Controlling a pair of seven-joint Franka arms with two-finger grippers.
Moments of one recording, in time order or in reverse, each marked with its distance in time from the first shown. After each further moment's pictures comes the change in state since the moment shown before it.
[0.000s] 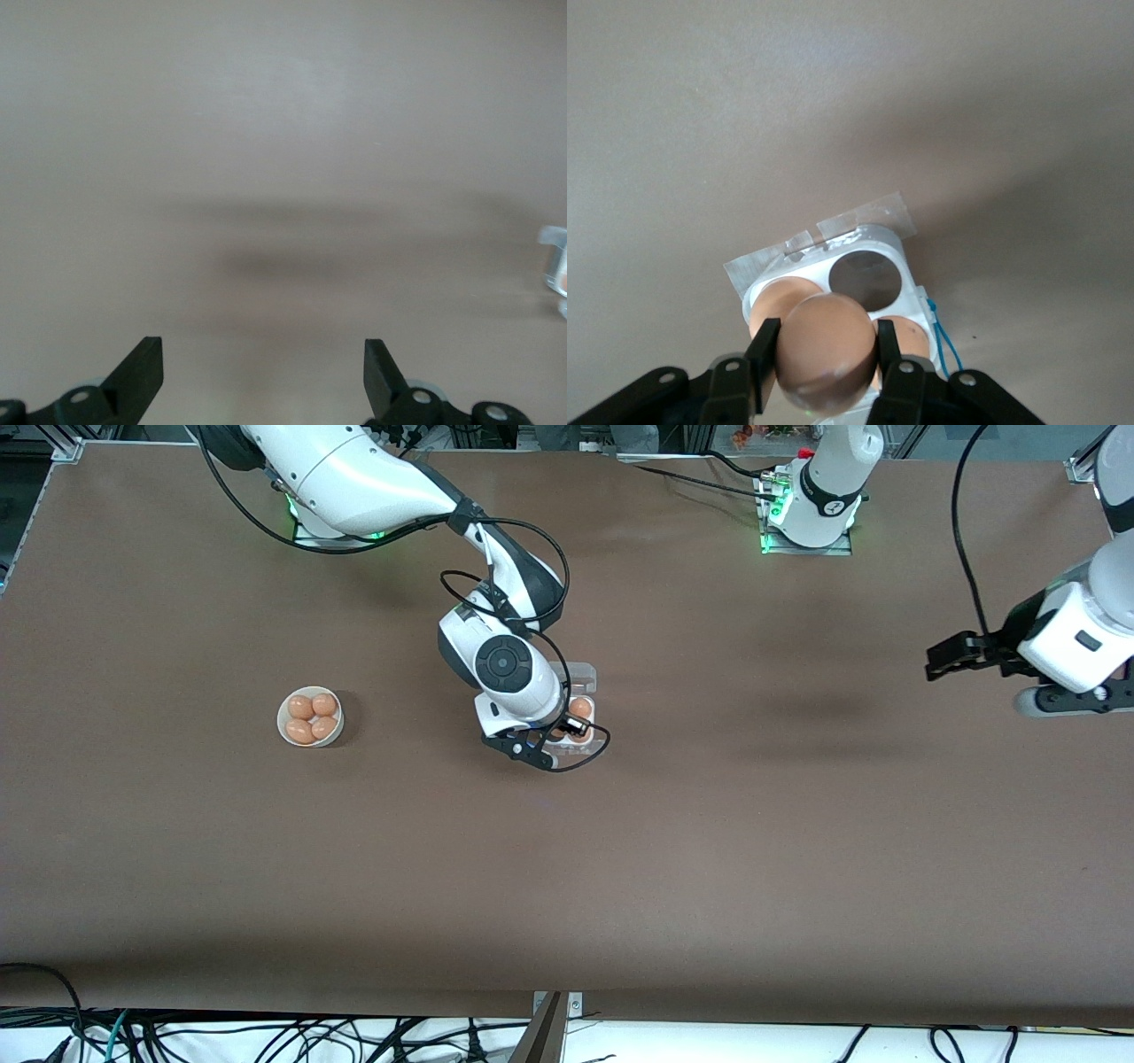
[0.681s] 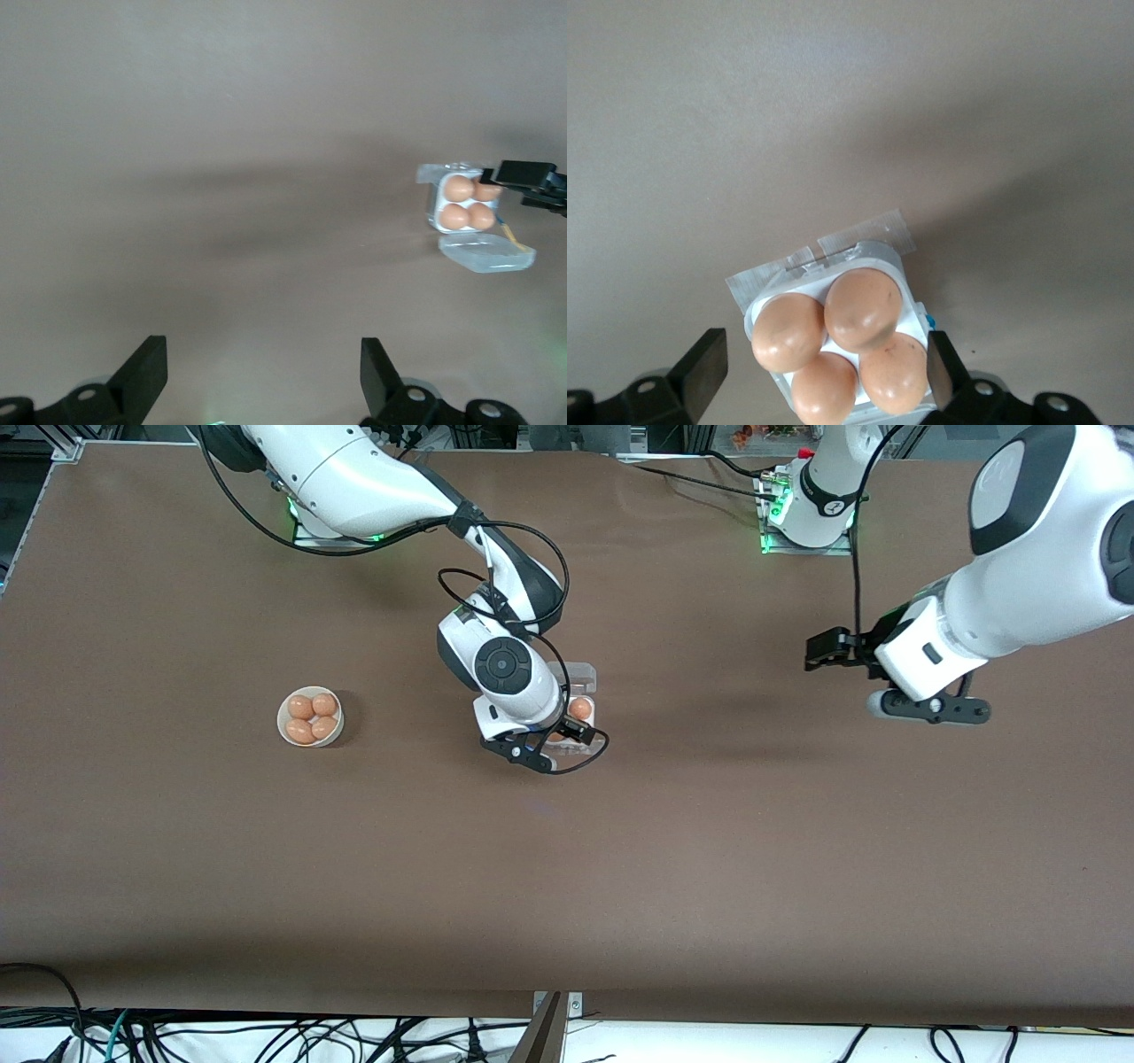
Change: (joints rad) left arm -0.101 0.077 -0.055 0.000 -0.189 0.001 -0.049; right arm -0.003 0.002 -0.014 0.013 -0.010 0.001 -0.003
